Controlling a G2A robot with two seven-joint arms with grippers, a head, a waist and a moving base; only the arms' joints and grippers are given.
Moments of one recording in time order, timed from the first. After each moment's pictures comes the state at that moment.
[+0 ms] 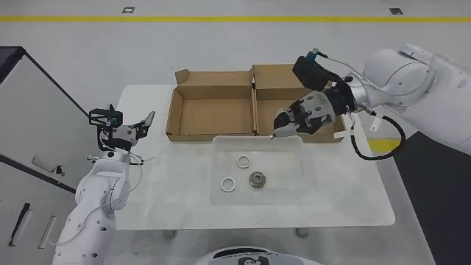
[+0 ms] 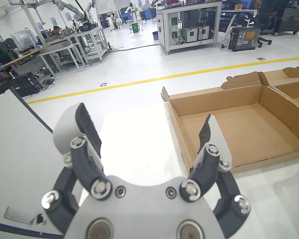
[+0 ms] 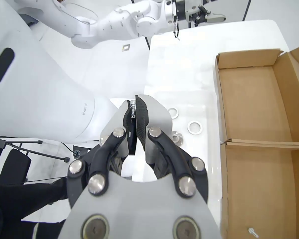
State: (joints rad) left arm 1.73 -1.15 -1.60 -1.80 1.33 0.00 0.00; right arm -0.17 -0.58 0.17 -1.69 0.54 -0.91 0.91
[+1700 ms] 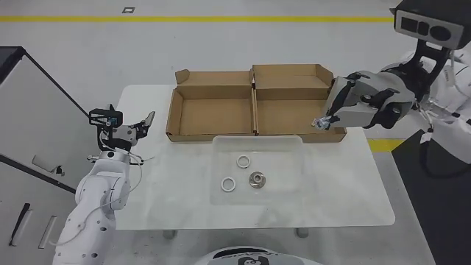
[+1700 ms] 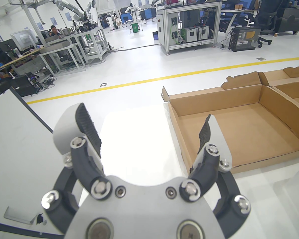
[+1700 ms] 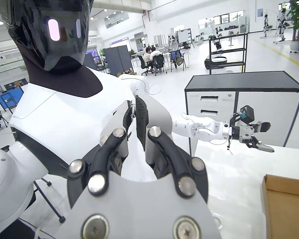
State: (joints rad) left arm 1.73 -1.15 -1.60 -1.80 1.33 0.00 0.00; right arm -0.41 -0.49 0.57 -1.92 0.99 -1.01 0.81
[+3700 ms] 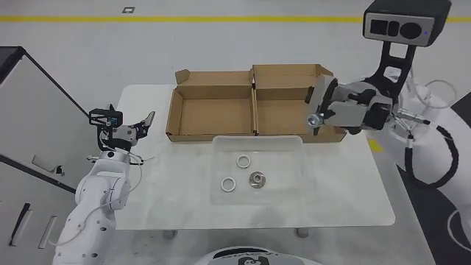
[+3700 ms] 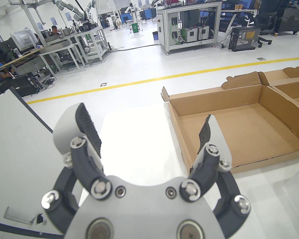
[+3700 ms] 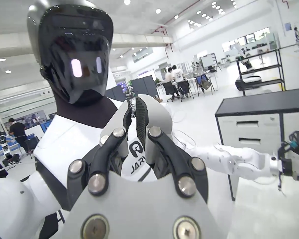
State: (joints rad) left arm 1.73 -1.15 -1.60 -1.80 1.33 0.00 0.00; right arm -0.75 -0.75 0.85 -2.00 1.05 -0.83 0.80
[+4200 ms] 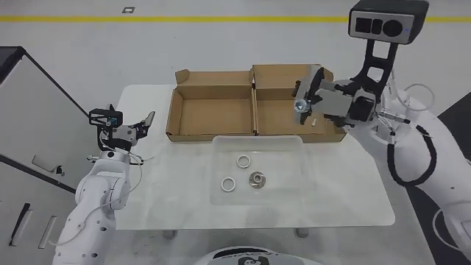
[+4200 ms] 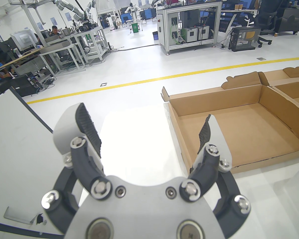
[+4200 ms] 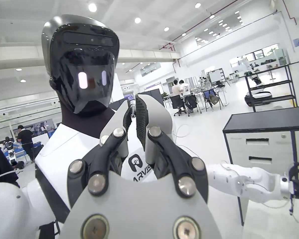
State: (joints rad) left arm 1.73 -1.15 -1.60 -1.80 1.33 0.00 0.00; right arm -0.75 -0.83 0.83 -1.98 0.93 -0.79 0.70
